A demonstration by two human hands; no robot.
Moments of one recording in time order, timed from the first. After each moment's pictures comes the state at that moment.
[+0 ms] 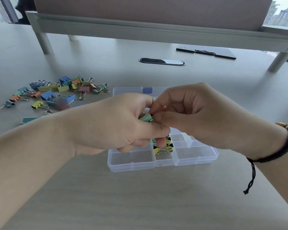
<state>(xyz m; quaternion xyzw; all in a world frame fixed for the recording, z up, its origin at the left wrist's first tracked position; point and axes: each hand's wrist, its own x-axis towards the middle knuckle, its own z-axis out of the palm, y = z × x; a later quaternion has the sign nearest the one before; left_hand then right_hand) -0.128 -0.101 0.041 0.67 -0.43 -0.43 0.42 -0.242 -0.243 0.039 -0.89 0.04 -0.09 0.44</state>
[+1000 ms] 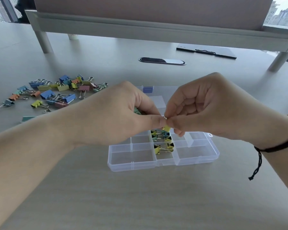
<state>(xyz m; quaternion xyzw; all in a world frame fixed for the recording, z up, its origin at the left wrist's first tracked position) -0.122 -0.098 0.047 0.78 -0.52 -0.17 0.30 -0.248 -0.254 0.050 -0.90 0.05 -0.11 0.41</state>
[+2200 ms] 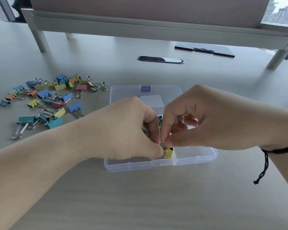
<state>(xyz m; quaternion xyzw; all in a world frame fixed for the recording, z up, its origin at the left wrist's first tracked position) -0.137 -0.102 0.031 0.80 -0.50 -0.20 0.25 -0.253 -0.246 0.055 -0.95 0.01 0.02 0.31</state>
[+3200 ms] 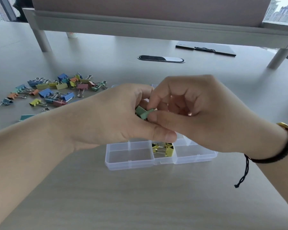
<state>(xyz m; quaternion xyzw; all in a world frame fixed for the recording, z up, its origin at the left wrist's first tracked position) -0.126 -0.101 0.040 0.67 -0.51 -0.34 0.42 -0.246 -0.239 0.038 -0.92 -0.05 -0.19 0.35</state>
